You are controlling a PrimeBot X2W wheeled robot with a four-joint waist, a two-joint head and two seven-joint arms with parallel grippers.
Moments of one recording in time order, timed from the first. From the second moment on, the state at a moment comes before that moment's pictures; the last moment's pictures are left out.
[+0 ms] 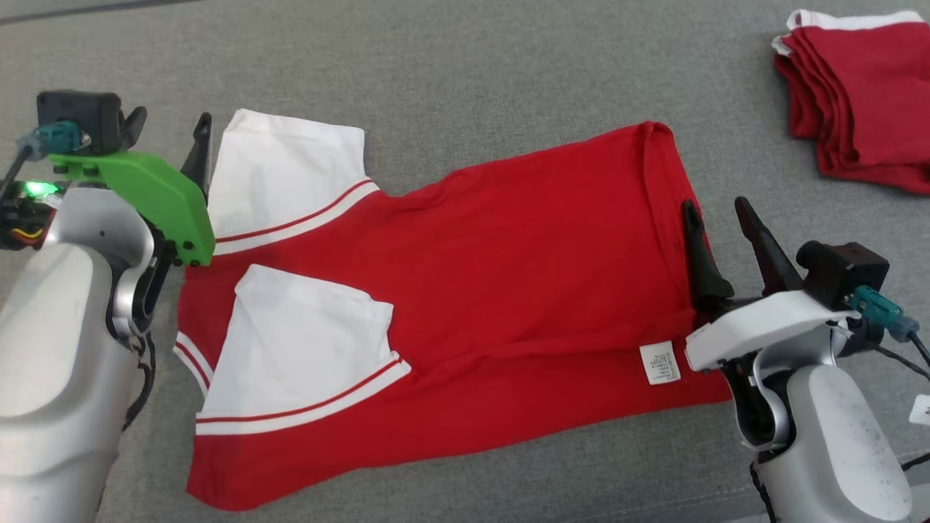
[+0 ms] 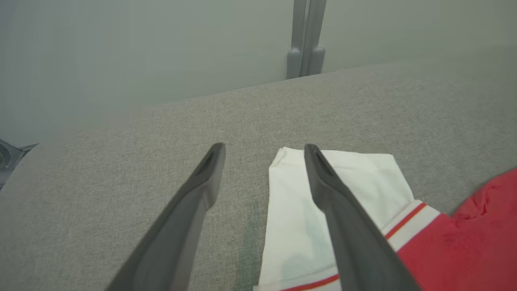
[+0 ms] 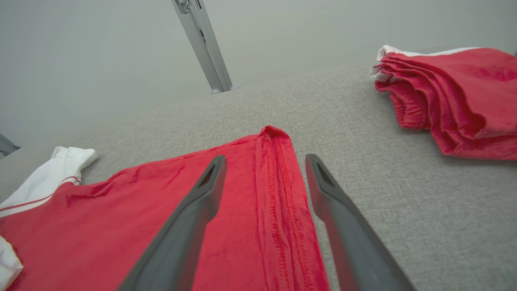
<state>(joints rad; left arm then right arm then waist) -0.69 0.38 -0.32 0.37 -0.47 0.02 0.28 -0.27 -0.05 0.01 0.16 0.28 0.13 -0.07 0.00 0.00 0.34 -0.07</state>
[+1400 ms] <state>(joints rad) -0.85 0.27 -0.43 0.55 -0.48 -0.07 0.20 -0.73 -0.24 0.19 0.61 0.11 0.13 0.18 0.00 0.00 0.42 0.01</state>
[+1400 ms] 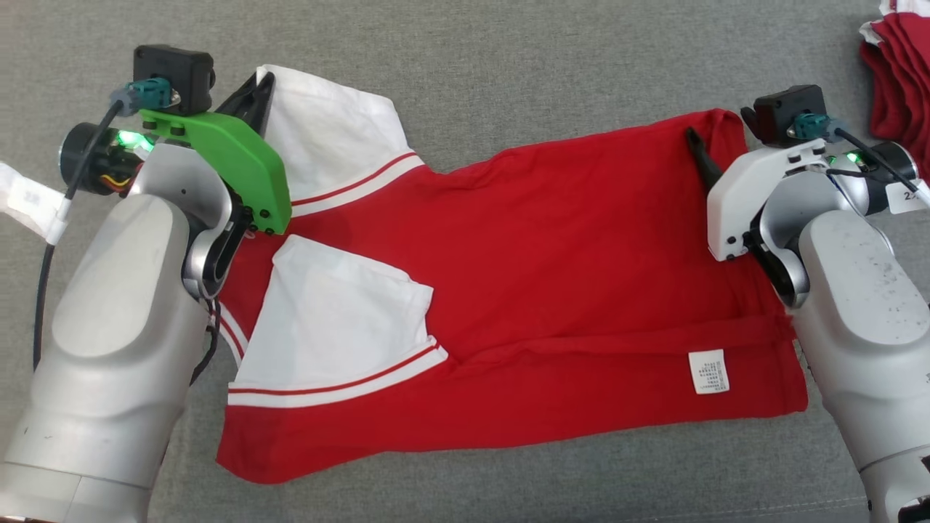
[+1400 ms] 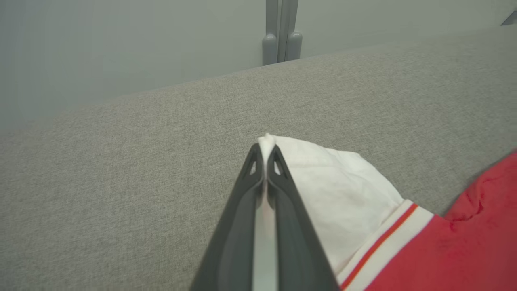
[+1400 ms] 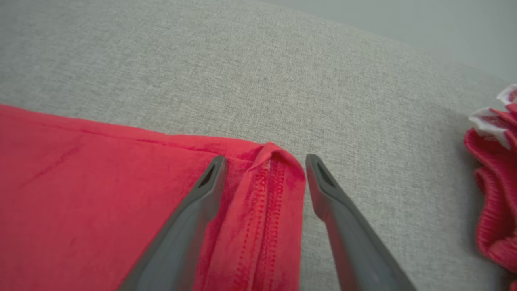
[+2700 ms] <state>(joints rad) -0.47 0.30 -0.37 0.28 -0.59 -0.01 0.00 -0.54 -0.24 0.10 0.66 0.20 0.13 -0.23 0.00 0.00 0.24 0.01</state>
